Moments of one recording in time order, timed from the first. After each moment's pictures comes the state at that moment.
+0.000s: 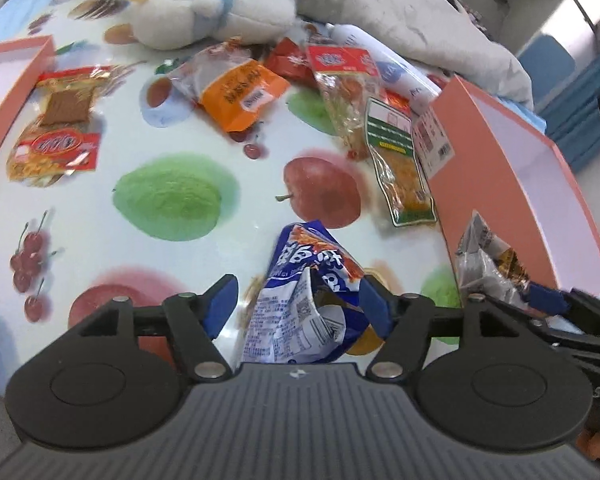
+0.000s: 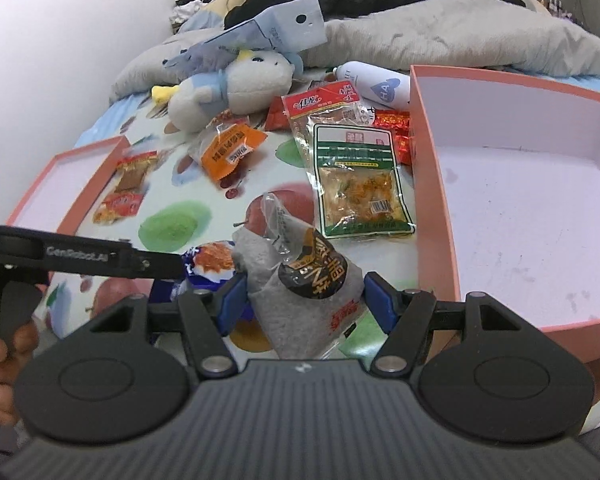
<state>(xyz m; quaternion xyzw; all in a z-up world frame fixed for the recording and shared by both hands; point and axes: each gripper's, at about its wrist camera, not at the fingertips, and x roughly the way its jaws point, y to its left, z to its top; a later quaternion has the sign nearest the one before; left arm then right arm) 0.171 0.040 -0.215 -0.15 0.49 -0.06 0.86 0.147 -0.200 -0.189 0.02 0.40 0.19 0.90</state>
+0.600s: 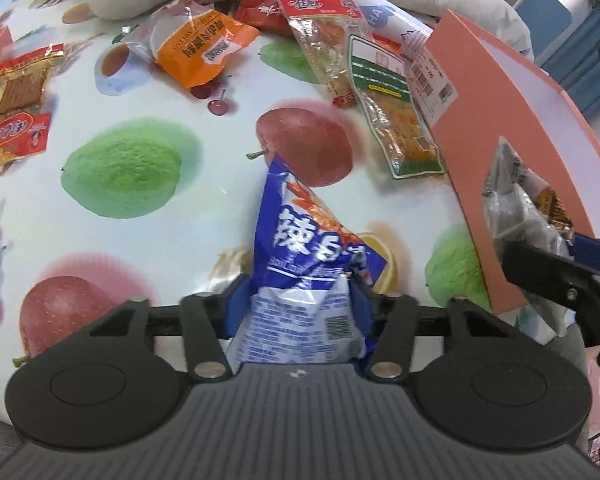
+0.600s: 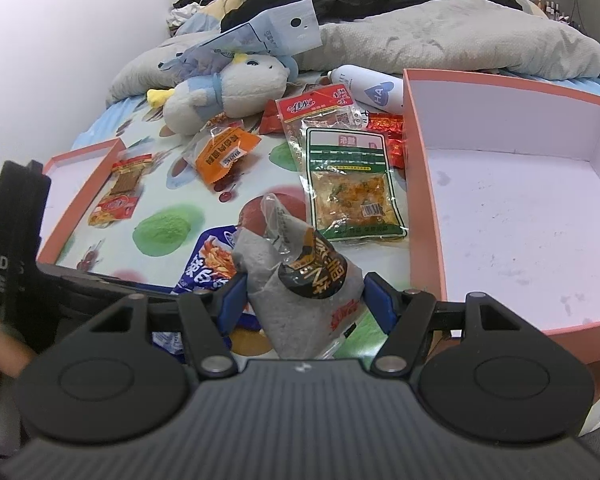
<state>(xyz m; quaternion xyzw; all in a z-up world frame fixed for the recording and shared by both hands) 0.186 0.008 -0.252 -0.11 0.53 -0.08 0.84 0.150 -0.203 -0.189 0.02 0.40 0.18 0.90</state>
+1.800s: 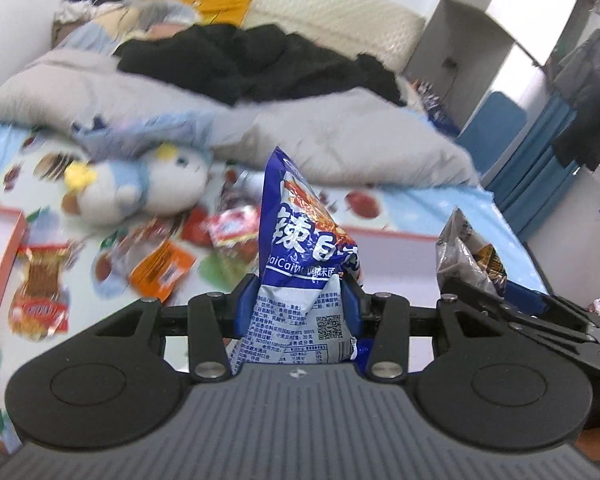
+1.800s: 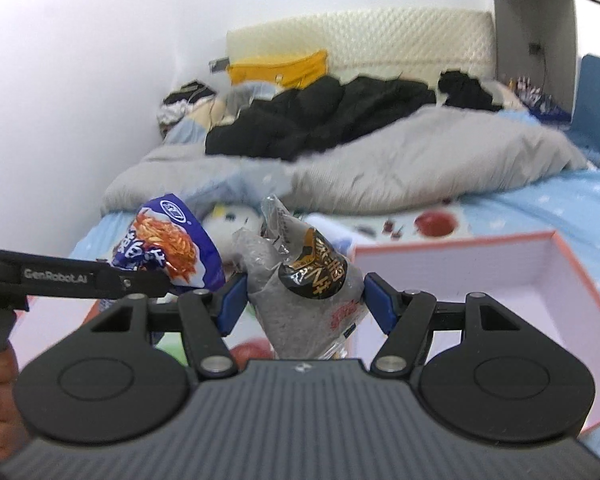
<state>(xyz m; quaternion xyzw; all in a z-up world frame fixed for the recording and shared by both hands) 0.201 -0.031 -0.030 -0.14 0.36 -0.08 0.92 0.176 -0.260 -0.052 0.04 0.27 0.15 0.95</state>
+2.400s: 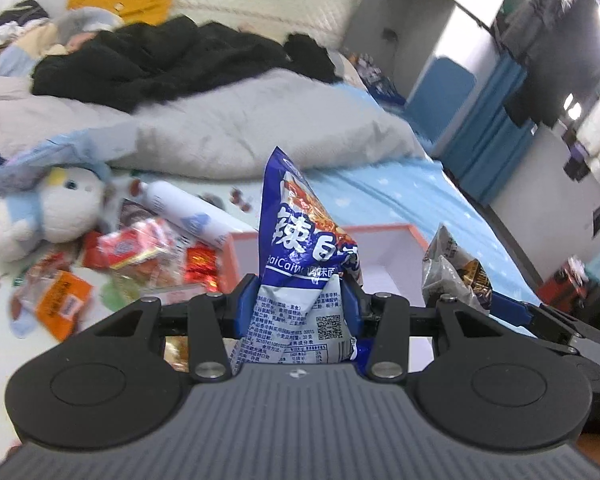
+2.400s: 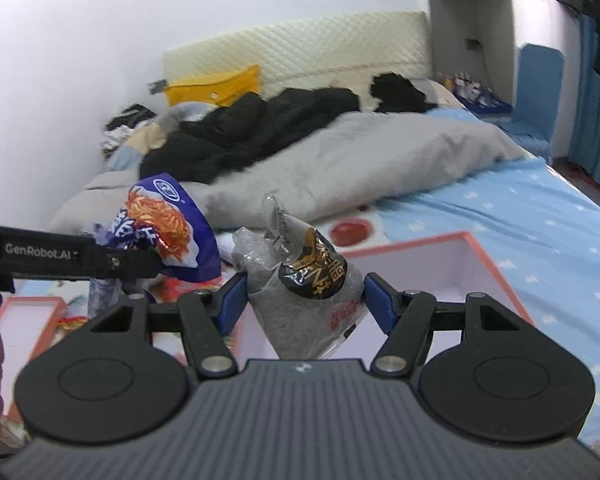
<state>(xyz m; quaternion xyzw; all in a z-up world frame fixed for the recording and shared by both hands) 0.250 -0.157 -0.028 -0.09 0.38 -0.17 0.90 0.194 -0.353 -0.073 0.06 0.28 0.06 0.96</state>
